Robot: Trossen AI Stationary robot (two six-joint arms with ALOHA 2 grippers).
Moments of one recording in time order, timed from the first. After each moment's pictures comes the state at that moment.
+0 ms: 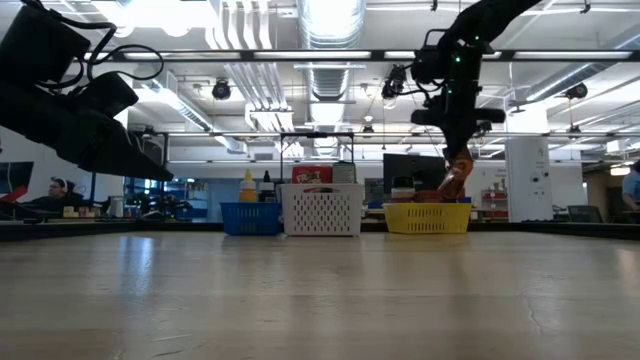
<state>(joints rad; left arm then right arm) -0.12 0.54 0.04 0.08 -0.48 -0.16 -0.84 1.60 1.38 -0.98 0.27 0.41</state>
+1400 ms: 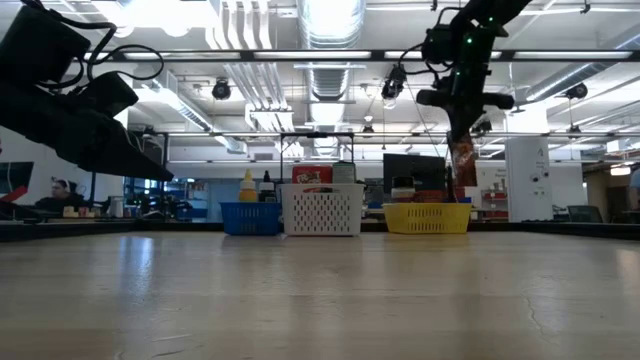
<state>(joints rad) -0.12 0.54 0.04 0.08 -0.48 -0.16 -0.85 1.50 1.38 -0.99 0.27 0.46</state>
